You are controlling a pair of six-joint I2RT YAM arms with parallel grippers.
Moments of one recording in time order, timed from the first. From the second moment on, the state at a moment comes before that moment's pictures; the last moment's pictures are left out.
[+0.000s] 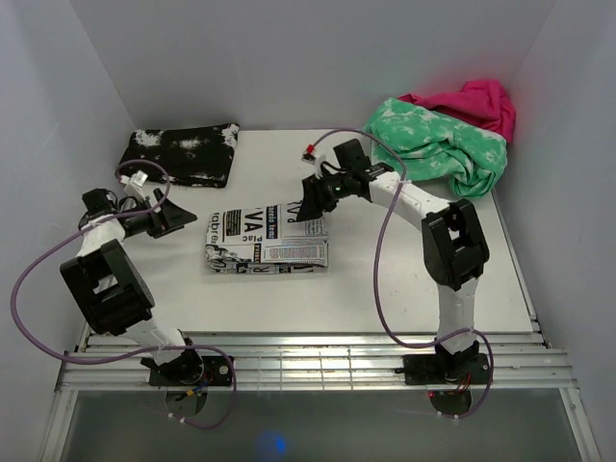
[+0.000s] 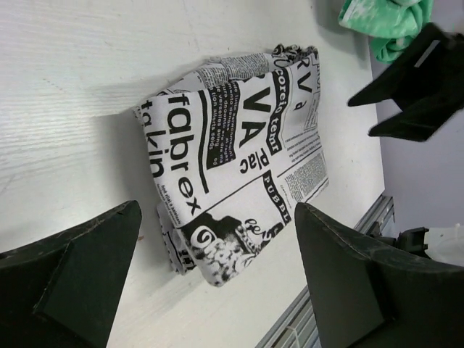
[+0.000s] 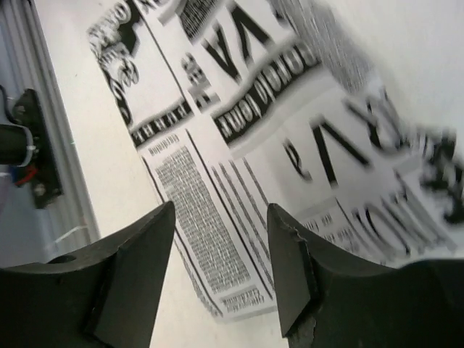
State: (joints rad) left arm 0.50 1.63 1.05 -0.48 1.10 0.10; right arm 0.51 2.04 1.55 -0.37 -0.84 0.07
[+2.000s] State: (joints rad) left arm 0.47 1.50 0.62 -0.05 0.99 -0.45; right arm 1.04 2.25 1.82 -0.32 -0.20 -0.52
